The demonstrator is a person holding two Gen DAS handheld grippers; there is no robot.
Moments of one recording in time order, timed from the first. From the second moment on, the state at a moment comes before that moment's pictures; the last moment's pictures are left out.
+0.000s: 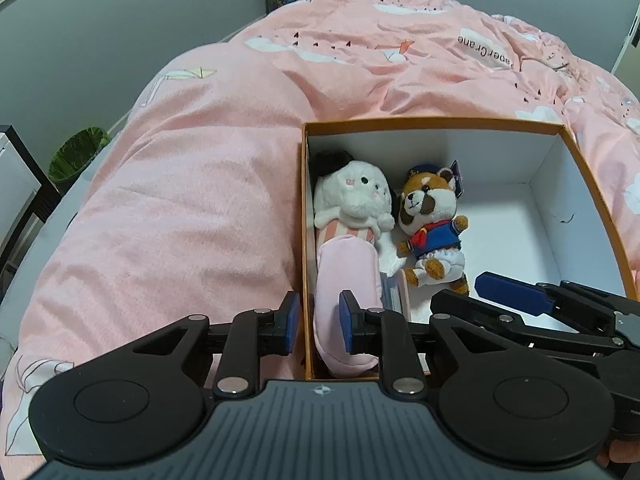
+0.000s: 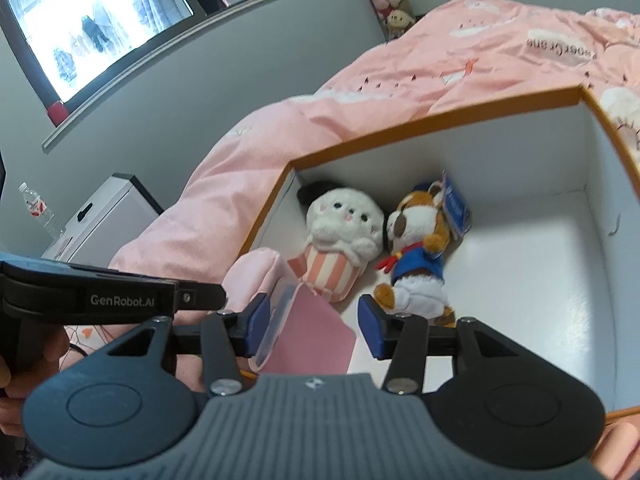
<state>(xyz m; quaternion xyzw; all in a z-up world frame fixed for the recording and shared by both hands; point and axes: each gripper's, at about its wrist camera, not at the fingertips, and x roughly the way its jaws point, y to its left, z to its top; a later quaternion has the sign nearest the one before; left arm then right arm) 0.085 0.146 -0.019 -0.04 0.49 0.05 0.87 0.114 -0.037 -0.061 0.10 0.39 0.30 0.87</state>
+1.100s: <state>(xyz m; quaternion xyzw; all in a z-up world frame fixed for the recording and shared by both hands) 0.034 0.066 0.005 -0.04 0.44 -0.04 0.89 0.066 -0.103 -0.042 0.04 0.35 0.29 0.89</state>
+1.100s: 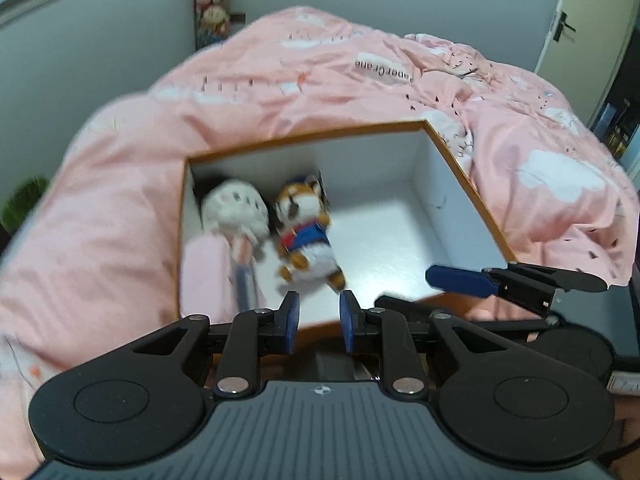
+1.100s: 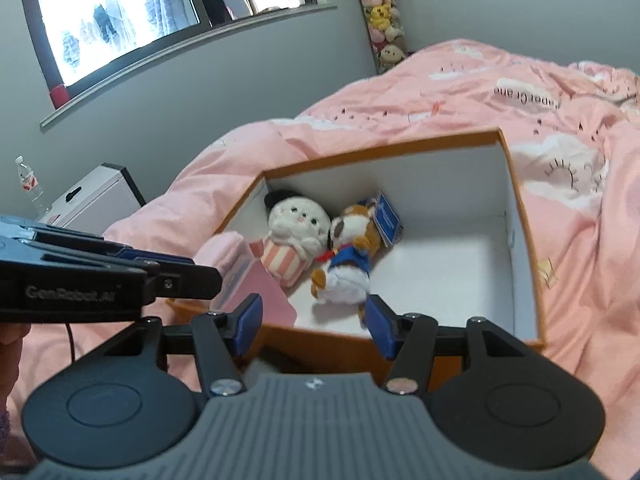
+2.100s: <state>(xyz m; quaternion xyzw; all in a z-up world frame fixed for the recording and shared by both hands) 0.046 0.039 -0.071 -0.01 0.53 -0.04 0.84 0.059 -0.123 -0.101 0.07 0.51 0.28 0.81</state>
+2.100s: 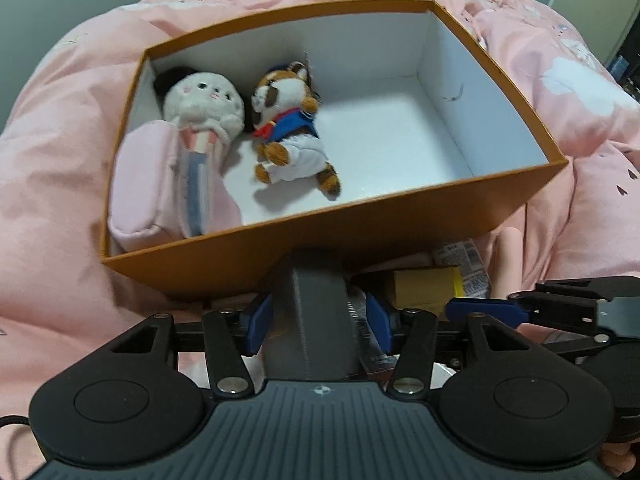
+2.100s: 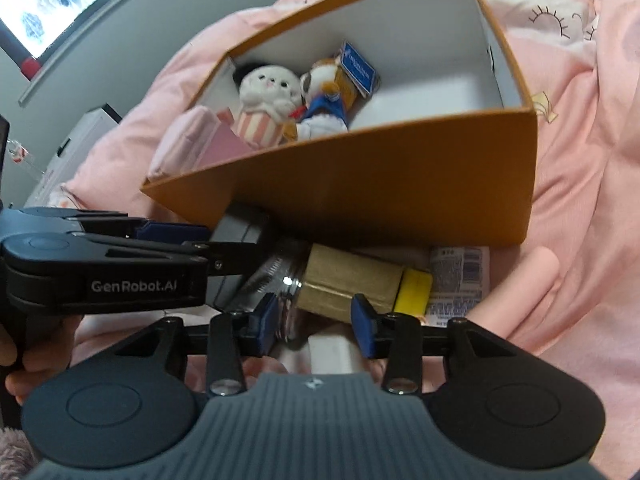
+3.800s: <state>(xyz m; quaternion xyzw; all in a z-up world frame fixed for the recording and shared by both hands) 0.029 0.060 -0.058 -0.03 0.56 -0.02 0.83 0.044 -0.125 -0.085 0.09 0.53 0.34 0.77</state>
